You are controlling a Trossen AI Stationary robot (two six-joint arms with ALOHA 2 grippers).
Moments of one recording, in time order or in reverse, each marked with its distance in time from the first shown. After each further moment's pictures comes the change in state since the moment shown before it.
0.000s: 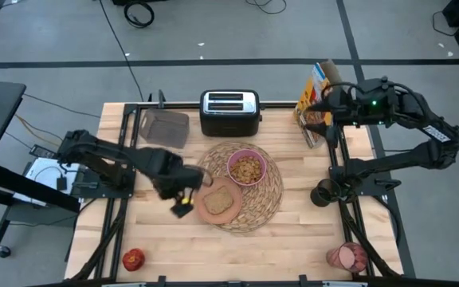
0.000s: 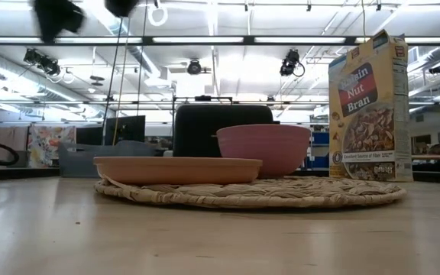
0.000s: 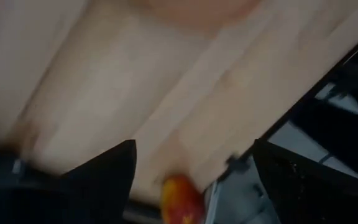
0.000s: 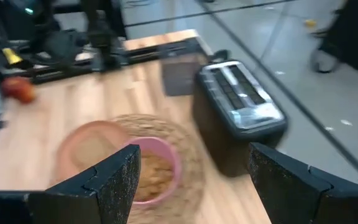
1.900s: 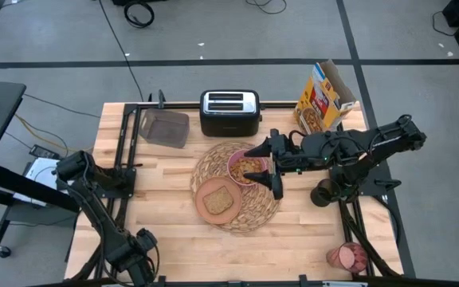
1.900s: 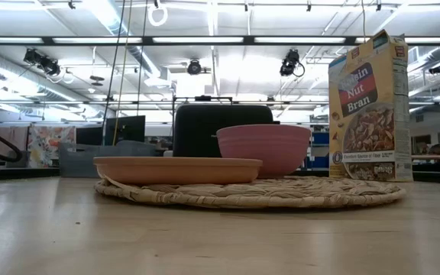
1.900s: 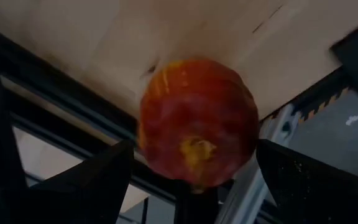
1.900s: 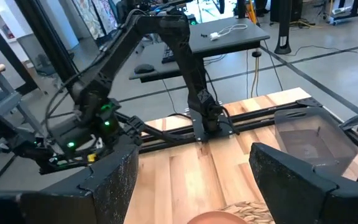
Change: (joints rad) left arm -0.781 0.176 -0.201 0.281 0.034 -0.766; right arm 0.531 0.431 0.000 0.691 0.269 0.244
